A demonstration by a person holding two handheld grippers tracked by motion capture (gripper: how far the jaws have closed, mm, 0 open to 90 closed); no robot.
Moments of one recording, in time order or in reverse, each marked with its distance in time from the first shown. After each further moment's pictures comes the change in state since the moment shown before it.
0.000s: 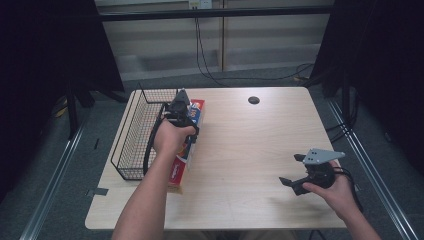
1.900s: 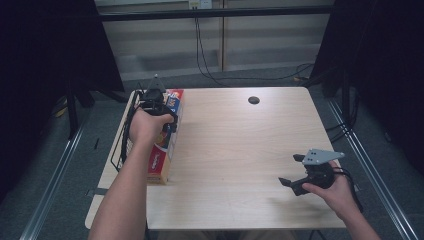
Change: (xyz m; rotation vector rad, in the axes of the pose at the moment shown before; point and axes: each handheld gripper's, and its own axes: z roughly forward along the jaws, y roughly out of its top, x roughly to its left) left arm 0.049 0.003 -0.044 -0.048 0.017 -0.105; right arm 0.001 0.000 0.000 0.000 0.004 -0.008
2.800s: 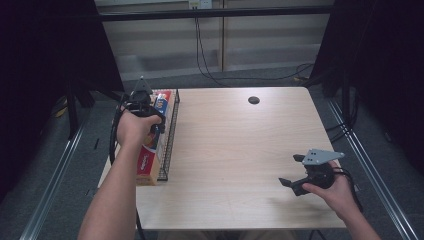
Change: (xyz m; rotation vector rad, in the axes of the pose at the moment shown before) left arm 0.030 -0.004 -0.002 -0.004 0.017 -0.055; right arm 0.000 0.000 0.000 0.000 0.004 -0.003
